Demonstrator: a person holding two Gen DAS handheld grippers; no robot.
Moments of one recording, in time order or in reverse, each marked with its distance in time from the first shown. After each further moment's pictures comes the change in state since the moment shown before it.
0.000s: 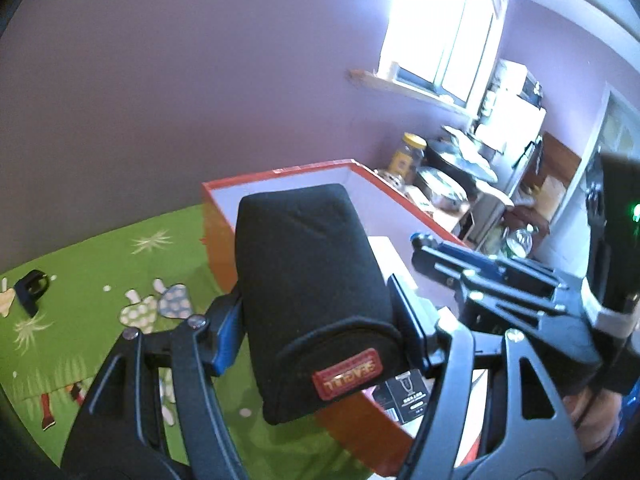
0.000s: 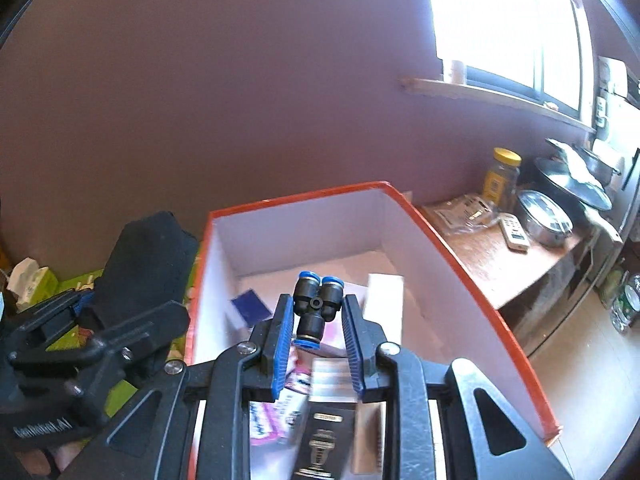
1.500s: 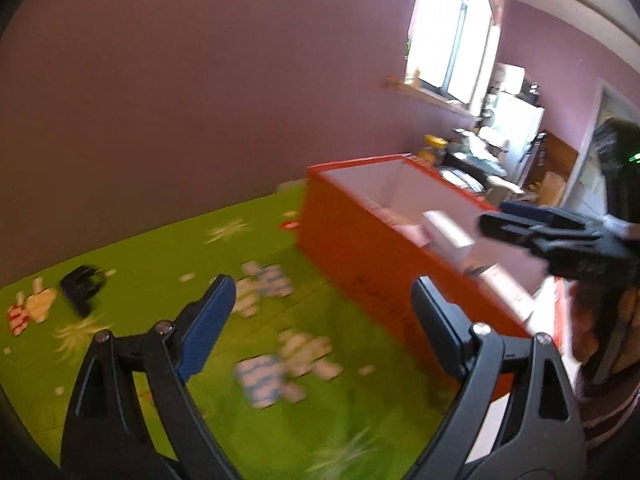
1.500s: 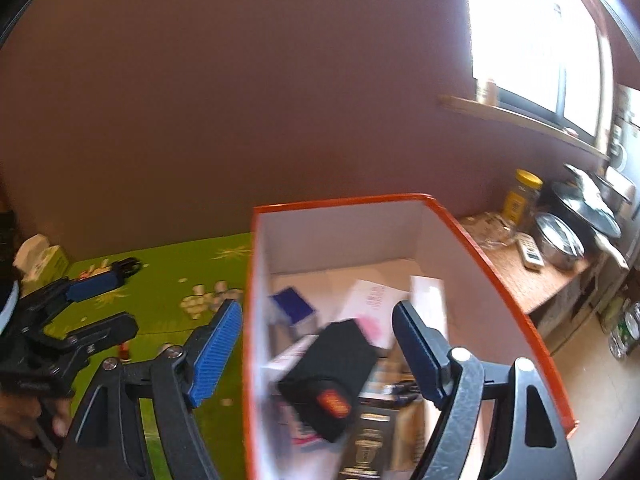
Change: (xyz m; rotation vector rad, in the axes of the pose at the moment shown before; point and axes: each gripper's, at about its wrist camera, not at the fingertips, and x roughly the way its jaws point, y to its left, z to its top) left arm -0.058 0.129 -0.036 0.027 -0.041 0.025; right arm -0.007 0.065 -0.007 -0.131 -0.019 0.072
